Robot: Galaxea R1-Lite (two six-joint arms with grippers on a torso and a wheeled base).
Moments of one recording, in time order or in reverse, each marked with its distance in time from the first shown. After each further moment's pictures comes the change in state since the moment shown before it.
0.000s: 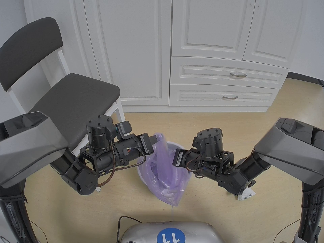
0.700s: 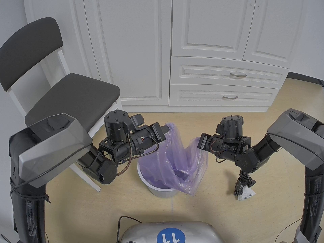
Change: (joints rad) left arm -0.003 0.194 -0.282 -0.020 -0.031 -0.130; right arm -0.228 0.020 -0.067 0.056 0.081 -0.024
